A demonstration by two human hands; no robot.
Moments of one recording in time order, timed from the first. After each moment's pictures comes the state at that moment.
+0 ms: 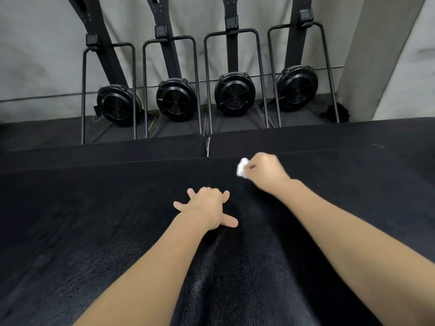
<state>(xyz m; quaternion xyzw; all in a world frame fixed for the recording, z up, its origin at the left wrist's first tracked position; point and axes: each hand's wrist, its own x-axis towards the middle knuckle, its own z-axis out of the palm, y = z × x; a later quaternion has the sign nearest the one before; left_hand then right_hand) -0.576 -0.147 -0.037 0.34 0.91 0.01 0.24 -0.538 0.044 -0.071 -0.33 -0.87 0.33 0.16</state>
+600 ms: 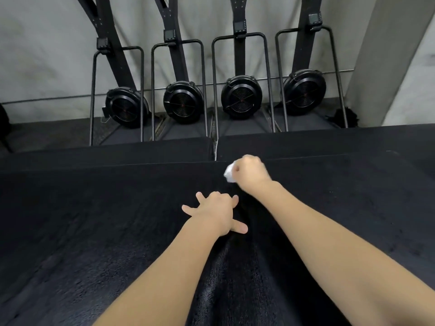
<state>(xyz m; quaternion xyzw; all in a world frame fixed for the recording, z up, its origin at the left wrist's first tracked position) -0.577 -0.147 -0.042 0.35 0.91 0.00 0.24 -0.597 0.007 -0.066 -0.36 -0.90 0.21 0.10</state>
